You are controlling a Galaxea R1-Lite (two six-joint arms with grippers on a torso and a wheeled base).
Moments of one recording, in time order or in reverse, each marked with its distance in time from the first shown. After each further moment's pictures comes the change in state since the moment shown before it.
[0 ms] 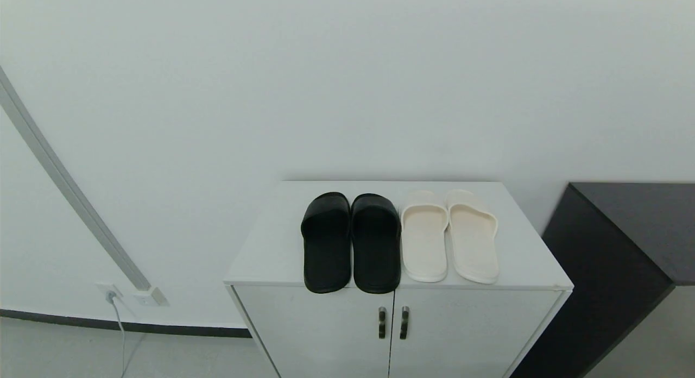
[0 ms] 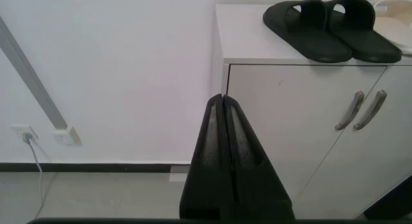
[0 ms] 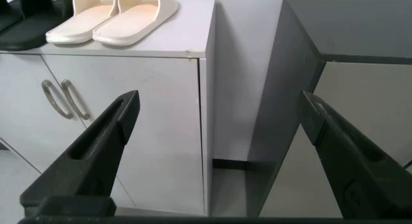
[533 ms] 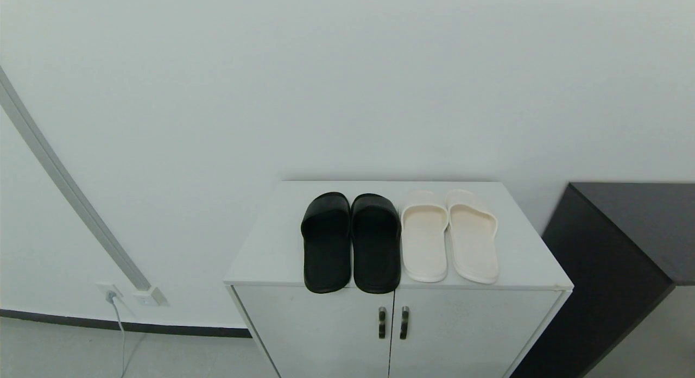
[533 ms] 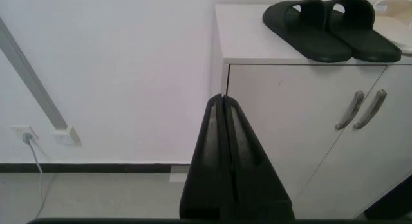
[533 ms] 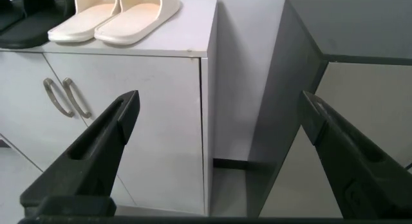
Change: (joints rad) left arm 0.000 0.000 0.000 0.000 -0.002 0.002; right arm 0.002 0.008 0.000 0.000 0.004 -0.004
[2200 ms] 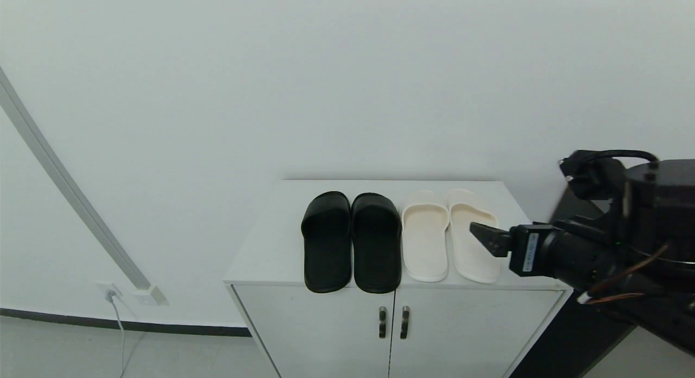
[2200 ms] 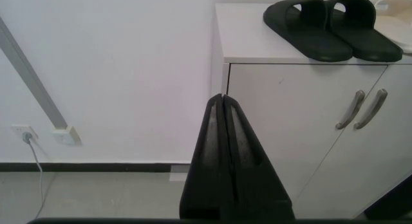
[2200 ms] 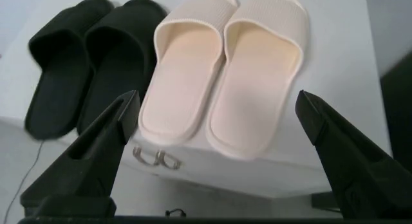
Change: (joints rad) left arm -0.001 0.000 0.000 0.000 -0.001 0.000; right arm 0.760 1.446 -0.754 -0.392 -0.589 0.355
